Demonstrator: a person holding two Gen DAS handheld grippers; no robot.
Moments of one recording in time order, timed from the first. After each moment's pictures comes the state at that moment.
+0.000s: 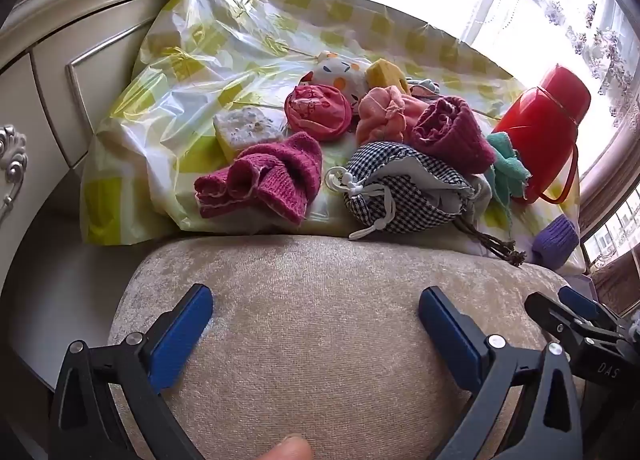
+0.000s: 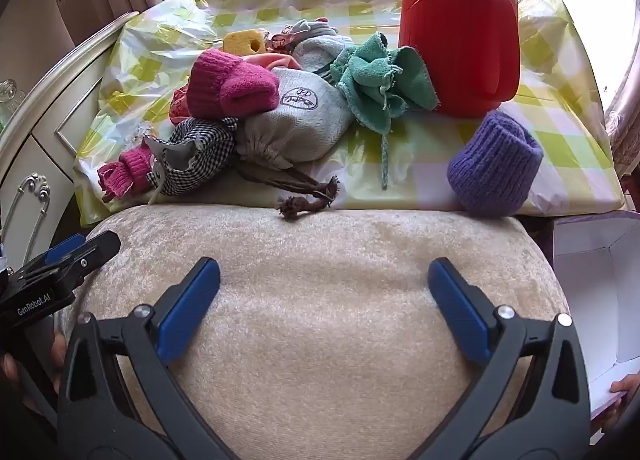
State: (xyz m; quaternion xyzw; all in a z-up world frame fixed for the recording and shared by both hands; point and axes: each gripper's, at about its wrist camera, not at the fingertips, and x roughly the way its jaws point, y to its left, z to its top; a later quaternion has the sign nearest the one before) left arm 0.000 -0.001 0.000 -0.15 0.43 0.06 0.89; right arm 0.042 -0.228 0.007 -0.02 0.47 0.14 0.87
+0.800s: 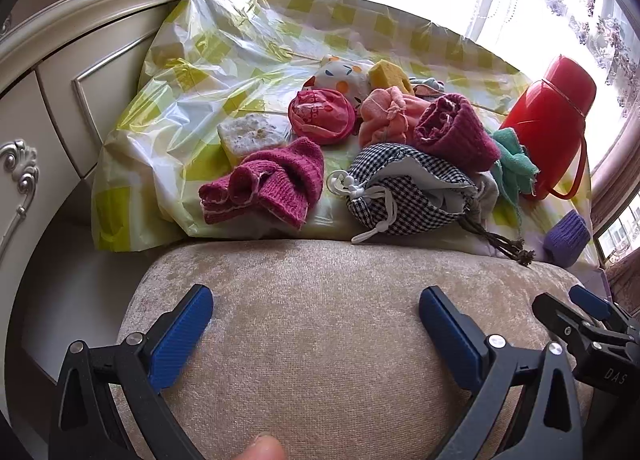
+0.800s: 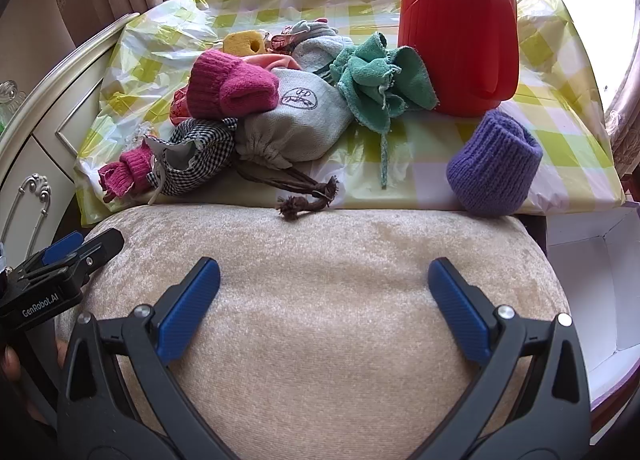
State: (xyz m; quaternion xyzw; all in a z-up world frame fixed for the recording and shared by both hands) left arm 0.000 -0.005 0.002 -0.12 0.43 0.08 0.89; right arm 0.041 -0.229 0.006 -0.01 0.47 0.15 0.87
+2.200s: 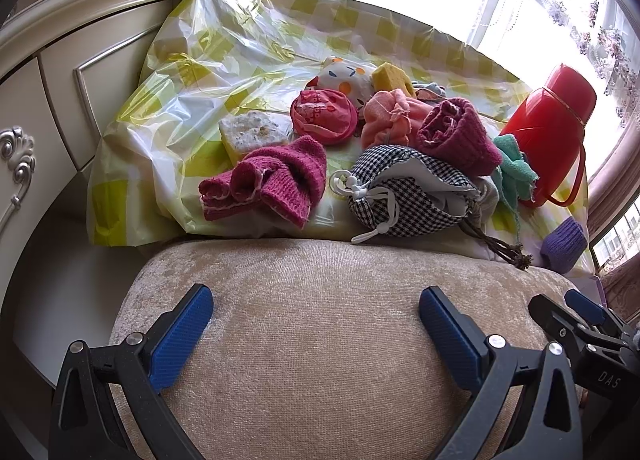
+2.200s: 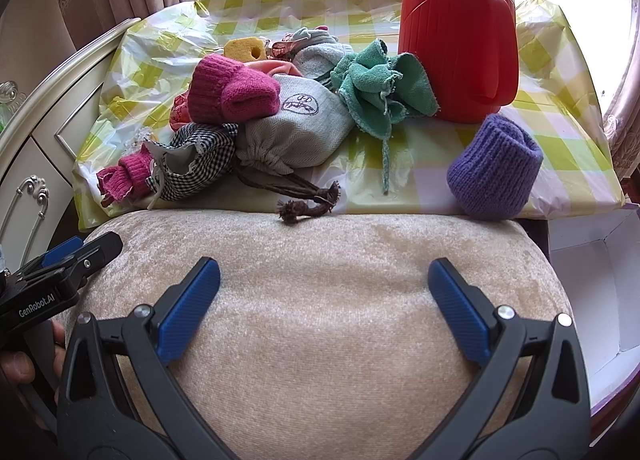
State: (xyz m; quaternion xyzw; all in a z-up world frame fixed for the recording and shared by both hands) left arm 0.000 -0.003 -0.001 -0.14 0.43 0.08 0.89; right arm 0.039 -0.229 0.006 -0.01 0.45 0.15 0.88
